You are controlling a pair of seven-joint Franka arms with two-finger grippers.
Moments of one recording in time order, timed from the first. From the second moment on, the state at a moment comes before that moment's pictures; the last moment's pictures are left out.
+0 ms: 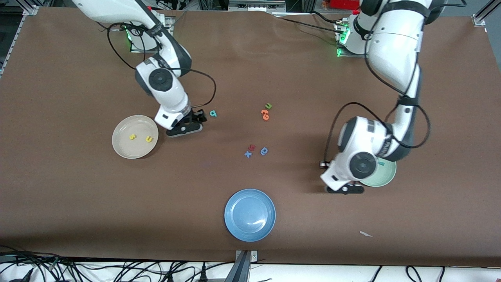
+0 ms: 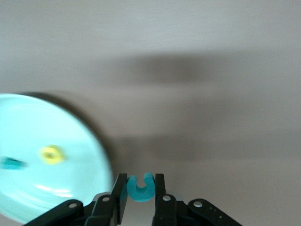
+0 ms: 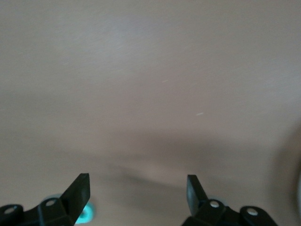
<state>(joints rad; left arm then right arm) -0.32 0.81 0.12 -1.30 -0.02 1.82 -0.13 0.12 0.40 0.43 -2.17 -0.29 2.56 0.53</state>
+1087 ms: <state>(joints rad) -0.15 0.73 0.14 -1.30 0.07 1.78 0.16 0.23 0.45 0.43 -2.27 -0.38 2.69 0.71</state>
